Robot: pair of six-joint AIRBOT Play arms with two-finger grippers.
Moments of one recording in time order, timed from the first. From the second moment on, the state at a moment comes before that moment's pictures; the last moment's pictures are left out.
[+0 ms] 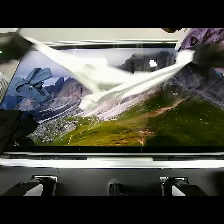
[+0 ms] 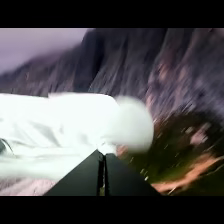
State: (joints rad) left arm 0.02 -1.12 1.67 1.10 -0.90 -1.65; right arm -0.04 -1.09 1.81 -1.41 1.26 1.57
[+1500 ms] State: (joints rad) left arm 0.04 -1.68 1.56 1.26 -1.13 -1.85; right arm -0.04 -1.79 1.94 -1.33 1.38 1.80
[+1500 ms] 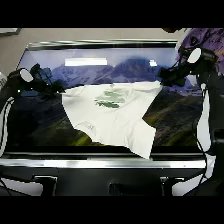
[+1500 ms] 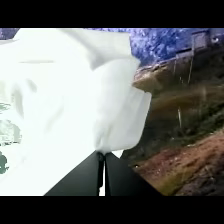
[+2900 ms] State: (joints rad) left arm -0.63 -1.18 0.56 0.59 -0.57 -2.11; right arm -0.04 -1.73 1.94 -1.45 1.58 1.77
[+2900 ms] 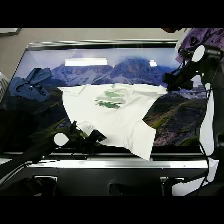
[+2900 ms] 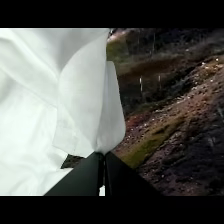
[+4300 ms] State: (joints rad) left arm 0.13 -0.97 1.76 1.01 -1.01 -1.72; right arm -0.04 -1.07 1.95 -1.60 1.16 1.77
